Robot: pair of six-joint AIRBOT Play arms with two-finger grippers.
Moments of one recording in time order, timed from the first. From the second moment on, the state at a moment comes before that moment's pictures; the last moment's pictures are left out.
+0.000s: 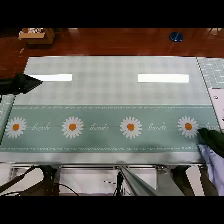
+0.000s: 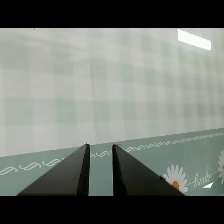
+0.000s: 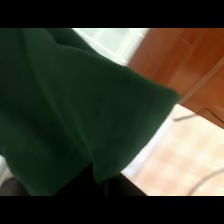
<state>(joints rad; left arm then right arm) 0.49 -1.19 0.99 0.57 -1.22 -0.93 -1.04 -0.78 1.22 -1.95 1.84 1.51</state>
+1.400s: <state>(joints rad) 0.23 -1.32 1.10 0.50 -1.09 -0.87 -0.68 -0.87 1.10 -1.36 1.13 1.33</state>
